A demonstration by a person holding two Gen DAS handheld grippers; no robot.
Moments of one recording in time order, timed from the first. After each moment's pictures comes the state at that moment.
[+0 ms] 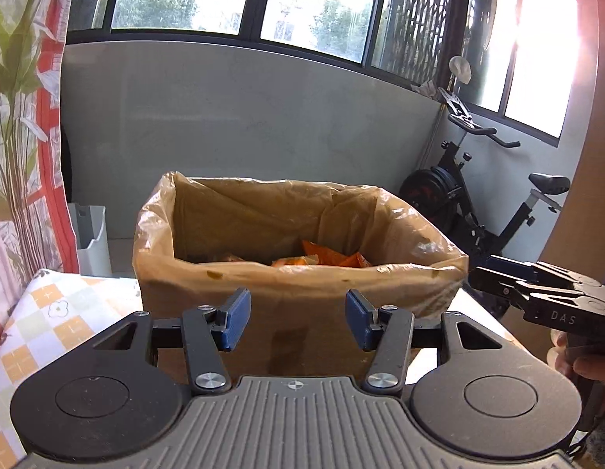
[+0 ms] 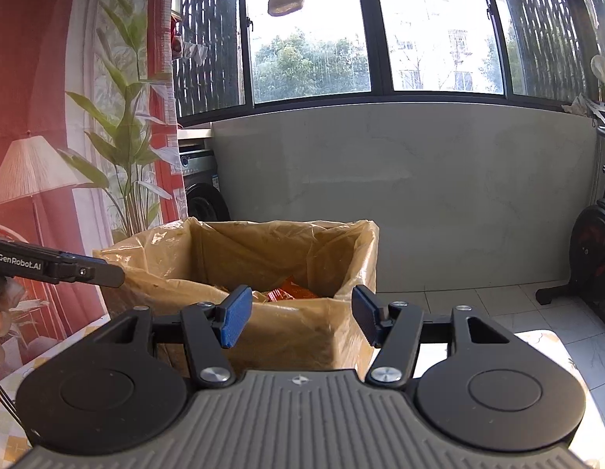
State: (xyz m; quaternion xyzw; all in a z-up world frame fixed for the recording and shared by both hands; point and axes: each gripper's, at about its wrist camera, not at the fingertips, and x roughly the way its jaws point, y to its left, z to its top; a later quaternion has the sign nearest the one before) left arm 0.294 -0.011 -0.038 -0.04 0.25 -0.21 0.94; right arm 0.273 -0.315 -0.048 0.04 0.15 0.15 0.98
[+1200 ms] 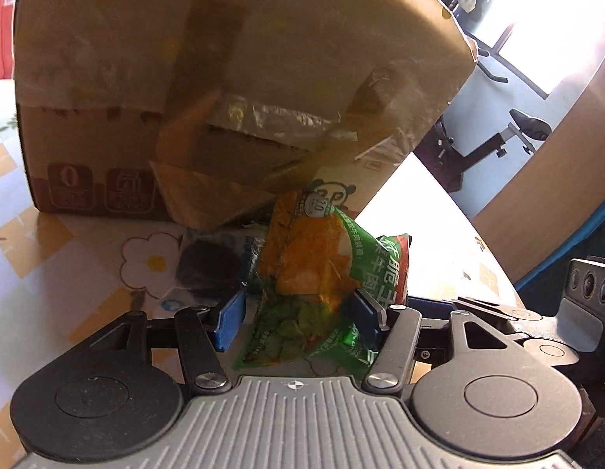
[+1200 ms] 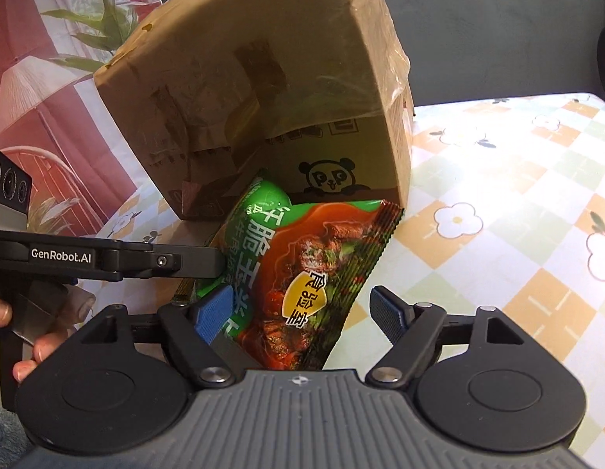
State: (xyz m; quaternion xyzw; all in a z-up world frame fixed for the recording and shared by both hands) left arm 0.305 -0.067 -0.205 -0.11 0.42 -0.28 0.86; right arm 0.244 -0.306 -0.185 0.15 0.37 0.20 0.89
